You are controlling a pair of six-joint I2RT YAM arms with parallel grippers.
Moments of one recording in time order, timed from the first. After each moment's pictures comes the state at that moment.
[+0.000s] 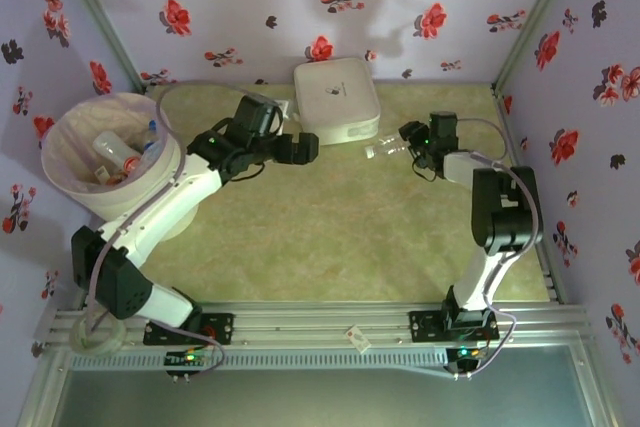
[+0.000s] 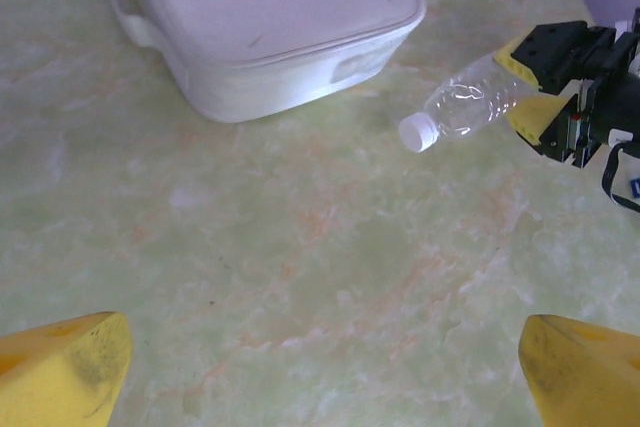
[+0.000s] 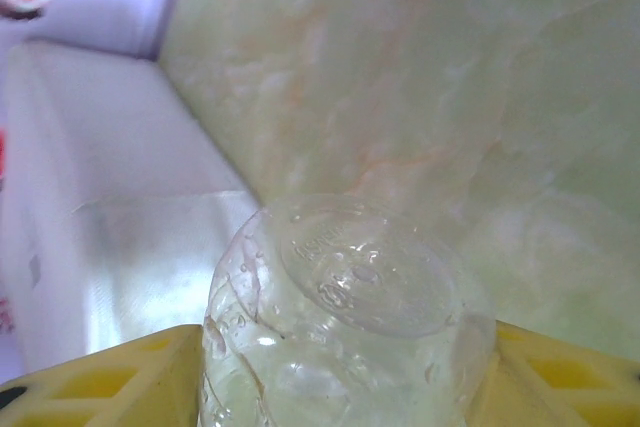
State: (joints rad) left arm -0.65 1.48 1.42 -0.66 0.03 -0.39; right arm 0.09 1.78 1.02 0.08 -0.21 1.03
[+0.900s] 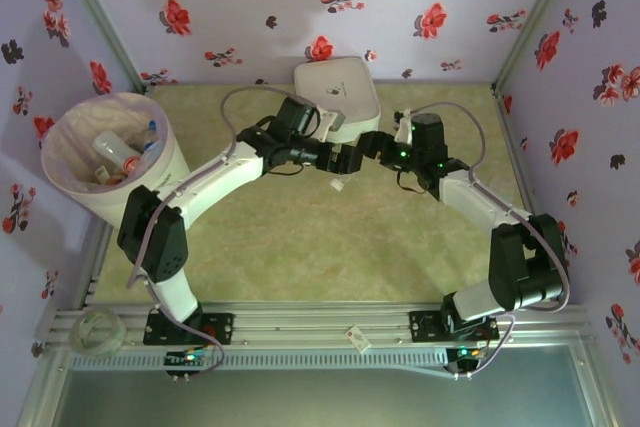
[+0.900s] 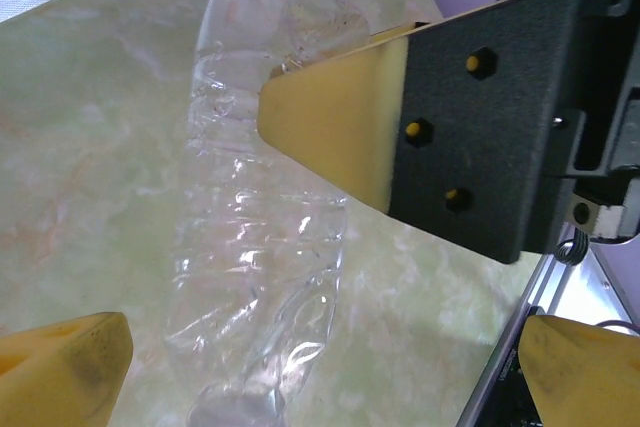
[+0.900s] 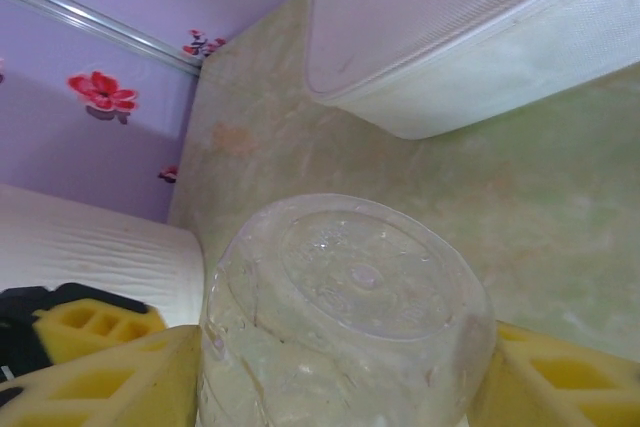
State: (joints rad) left arm -0.71 1.75 1.49 -0.47 0.46 -0.40; right arm 0.30 1.46 0.92 0.02 -0.53 0.70
